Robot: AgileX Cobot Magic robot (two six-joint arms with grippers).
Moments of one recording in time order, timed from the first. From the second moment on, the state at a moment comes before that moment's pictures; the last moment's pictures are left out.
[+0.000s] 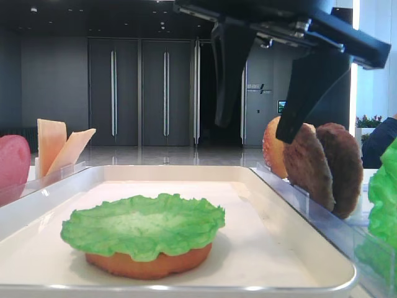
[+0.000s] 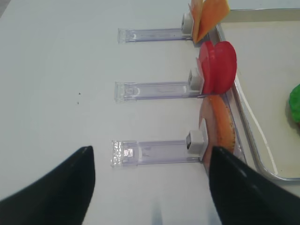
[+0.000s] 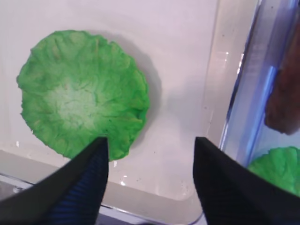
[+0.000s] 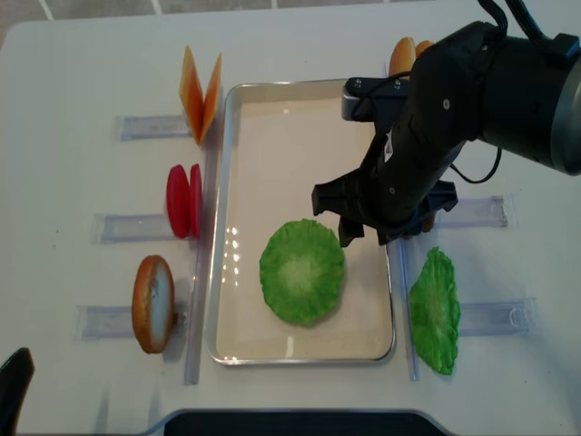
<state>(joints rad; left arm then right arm) 0.01 -0.02 -0.47 0.01 1.11 0.02 0.70 1.67 -1.15 0.24 0.92 0.41</state>
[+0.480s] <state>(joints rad) 0.01 -0.02 -0.47 0.01 1.11 0.02 0.70 1.59 -1.34 0.07 1.19 0.49</state>
